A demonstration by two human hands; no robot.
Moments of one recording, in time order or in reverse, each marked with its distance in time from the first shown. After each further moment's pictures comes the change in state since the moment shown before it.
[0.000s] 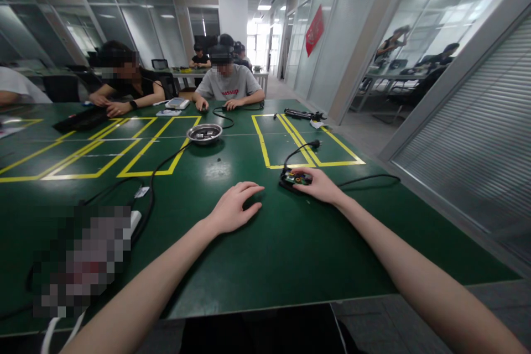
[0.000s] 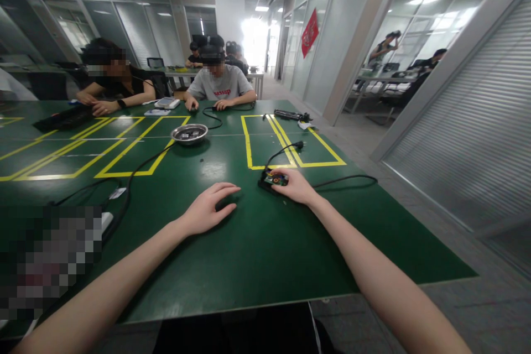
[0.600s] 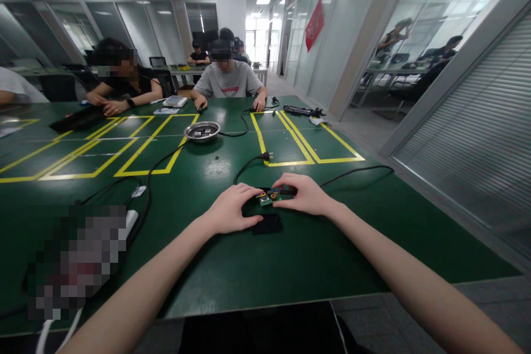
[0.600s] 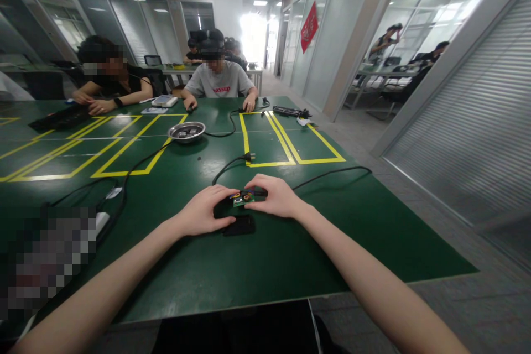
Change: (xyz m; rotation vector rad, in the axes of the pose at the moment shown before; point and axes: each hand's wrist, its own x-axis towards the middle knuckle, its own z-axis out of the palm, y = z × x) left_hand 0.000 0.003 -0.006 0.054 -0.125 0.045; right_hand -0.018 -0.058 0.019 0.027 -0.151 -0.372
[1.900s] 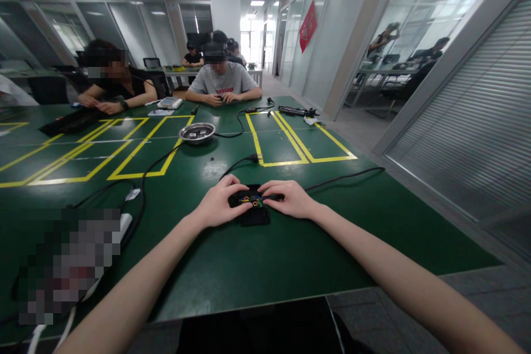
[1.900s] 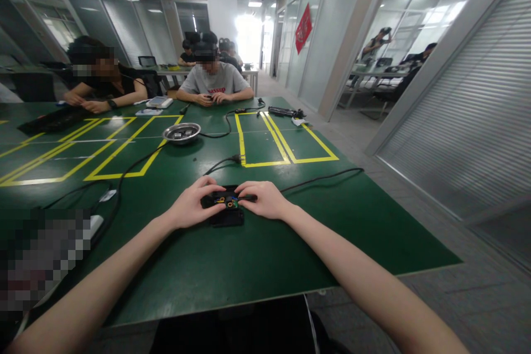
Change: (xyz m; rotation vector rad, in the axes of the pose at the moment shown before) left_hand -0.002 -0.013 -0.012 0.010 0.124 -0.070; right_hand 0.002 0.012 0.025 -0.070 -0.012 -0.125
